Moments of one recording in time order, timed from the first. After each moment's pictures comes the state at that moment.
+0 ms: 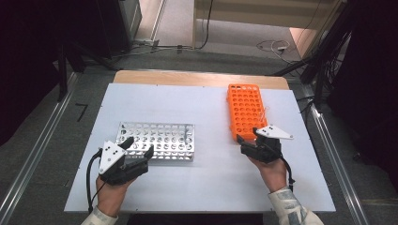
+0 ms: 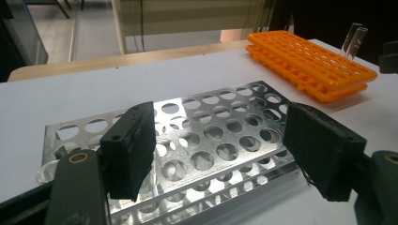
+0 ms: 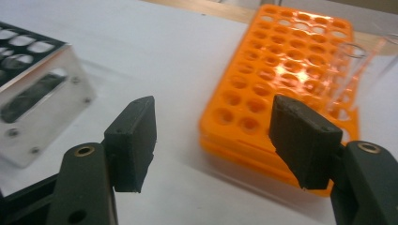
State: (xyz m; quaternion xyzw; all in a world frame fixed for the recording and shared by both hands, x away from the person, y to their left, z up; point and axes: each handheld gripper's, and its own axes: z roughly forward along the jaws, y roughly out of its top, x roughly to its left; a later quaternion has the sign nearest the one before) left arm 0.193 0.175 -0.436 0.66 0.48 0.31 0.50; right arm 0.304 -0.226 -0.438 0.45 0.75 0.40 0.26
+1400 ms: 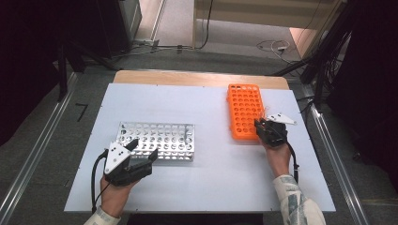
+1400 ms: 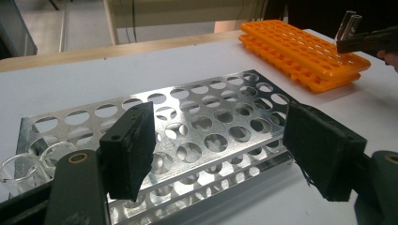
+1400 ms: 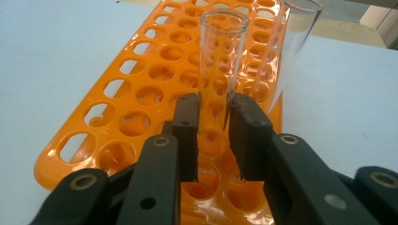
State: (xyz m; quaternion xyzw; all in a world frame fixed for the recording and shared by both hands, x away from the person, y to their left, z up) left arm 0.195 0.169 -0.442 0.67 0.47 0.29 0.49; right arm 0.370 -0.259 -0.469 0.50 0.72 0.37 0.30
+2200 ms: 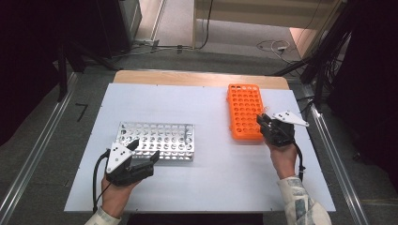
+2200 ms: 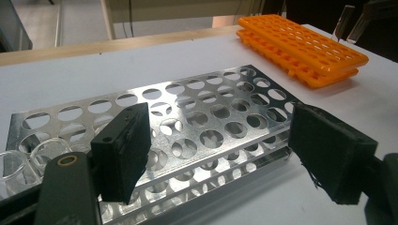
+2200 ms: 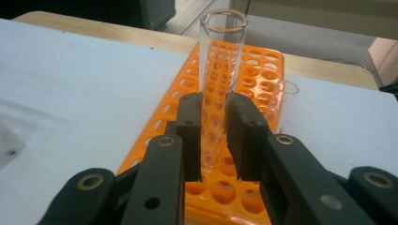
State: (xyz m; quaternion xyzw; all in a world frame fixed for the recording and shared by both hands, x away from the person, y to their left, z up) left arm 0.196 0.166 -0.443 0.67 0.48 0.29 0.49; right arm 0.338 -0.256 -0.424 0.47 0.72 0.42 0.30
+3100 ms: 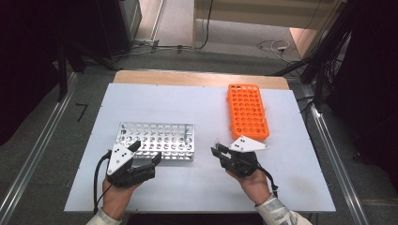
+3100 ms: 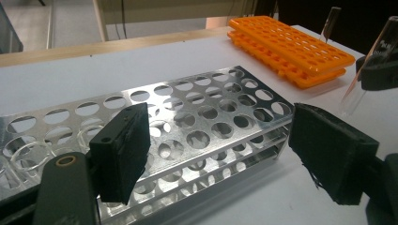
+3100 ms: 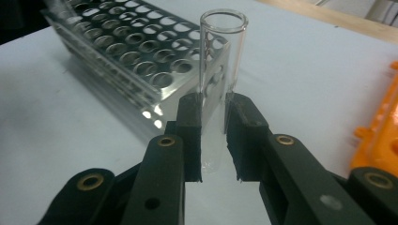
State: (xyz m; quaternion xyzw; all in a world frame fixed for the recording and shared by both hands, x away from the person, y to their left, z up) left arm 0.192 0.161 -0.441 0.68 0.47 0.28 0.49; right arm 0.256 -0.157 -0.434 0.32 0.82 0.45 0.16
